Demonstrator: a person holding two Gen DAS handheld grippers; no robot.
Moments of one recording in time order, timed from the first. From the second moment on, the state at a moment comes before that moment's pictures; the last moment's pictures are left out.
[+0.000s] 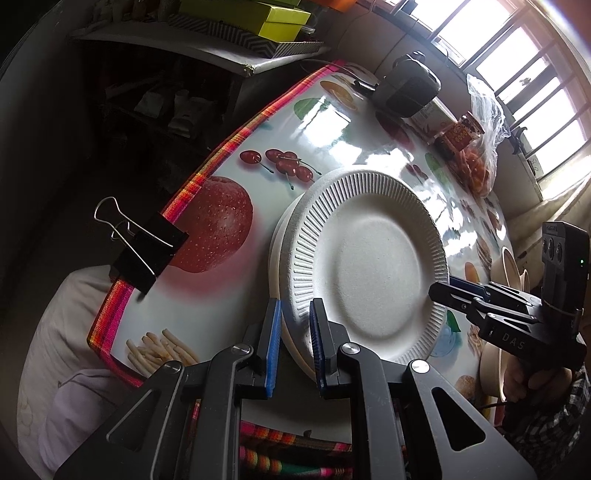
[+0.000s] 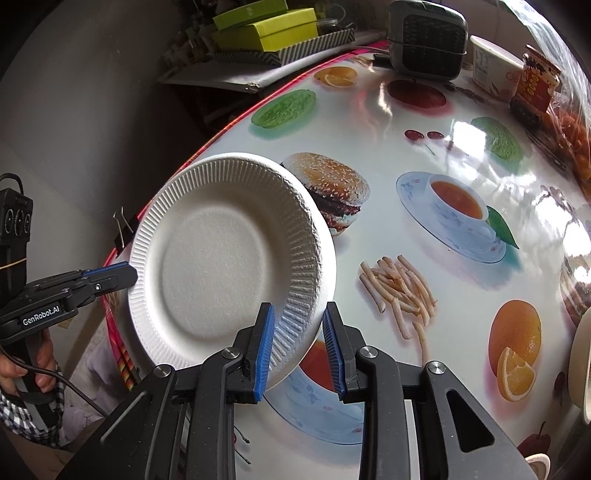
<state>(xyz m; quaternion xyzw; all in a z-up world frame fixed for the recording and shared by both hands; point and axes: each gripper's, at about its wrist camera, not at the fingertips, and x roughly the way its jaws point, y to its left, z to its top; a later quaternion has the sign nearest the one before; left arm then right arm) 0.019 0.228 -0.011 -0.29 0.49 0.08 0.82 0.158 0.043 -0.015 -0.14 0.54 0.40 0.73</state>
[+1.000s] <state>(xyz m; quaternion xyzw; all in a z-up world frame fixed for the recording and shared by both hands) 0.018 0.236 -0.022 -0.33 0.49 0.06 0.80 0.155 0.039 -0.018 -0.14 0.54 0.39 0.74</state>
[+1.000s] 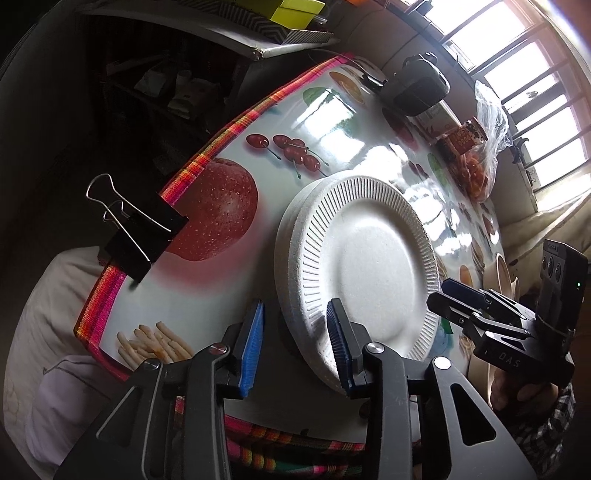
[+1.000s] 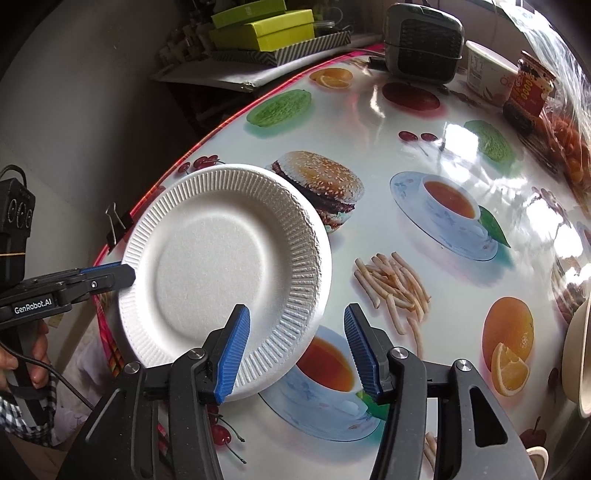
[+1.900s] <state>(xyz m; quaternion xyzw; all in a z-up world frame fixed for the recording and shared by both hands) 0.100 0.212 -0.023 -0.31 0.51 0.02 0.80 0.210 0.020 -0.020 -0.09 0.56 0.35 0.74</state>
